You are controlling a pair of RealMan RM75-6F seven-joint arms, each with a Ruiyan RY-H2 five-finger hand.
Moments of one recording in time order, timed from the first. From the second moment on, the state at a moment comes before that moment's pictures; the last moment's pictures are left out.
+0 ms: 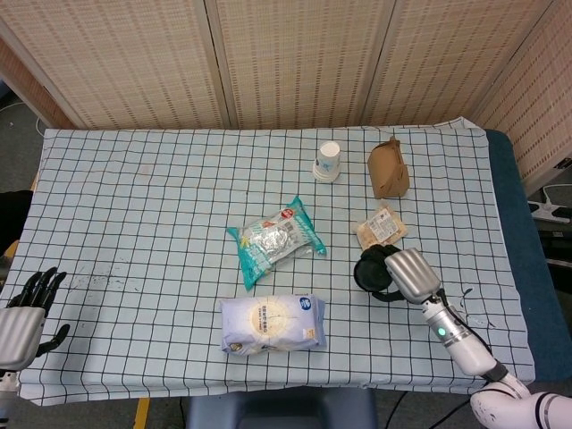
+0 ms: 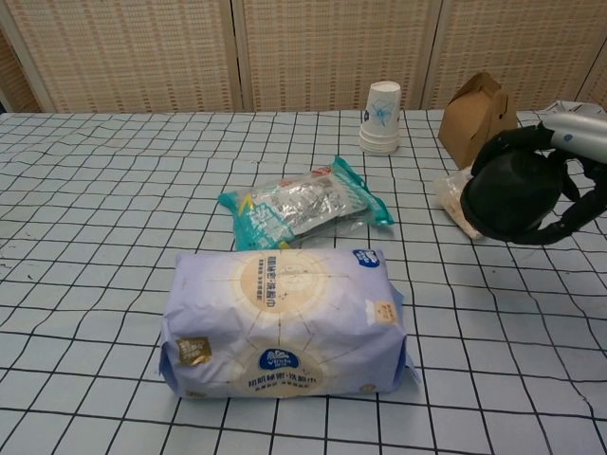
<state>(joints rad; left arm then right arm) -0.10 -1.12 -0.01 -1.58 1.49 1.44 0.16 0.50 -1.31 0.07 -1.55 -1.48 1.14 -0.02</state>
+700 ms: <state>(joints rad) -0.10 -1.12 -0.01 -1.58 1.49 1.44 0.17 0.50 -1.33 0.09 -1.48 -1.43 1.12 -0.04</state>
